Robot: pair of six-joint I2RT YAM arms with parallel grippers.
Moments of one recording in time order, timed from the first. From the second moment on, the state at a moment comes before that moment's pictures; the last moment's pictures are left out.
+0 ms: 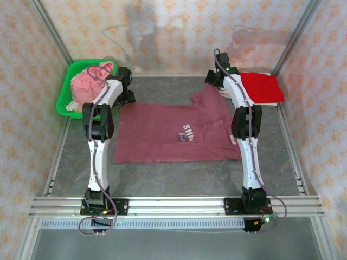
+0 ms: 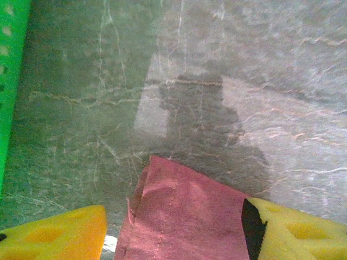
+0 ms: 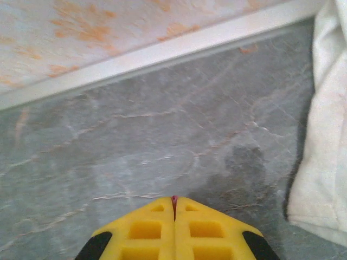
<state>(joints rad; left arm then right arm) -0.01 2.44 2.15 -0.99 -0.18 -0.37 0.16 2.56 2.51 -0.82 -0.07 0.40</state>
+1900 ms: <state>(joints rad) -0.02 2.41 2.10 -0.97 -0.18 -0.38 0.11 2.14 1.86 -0.51 0.00 0.51</state>
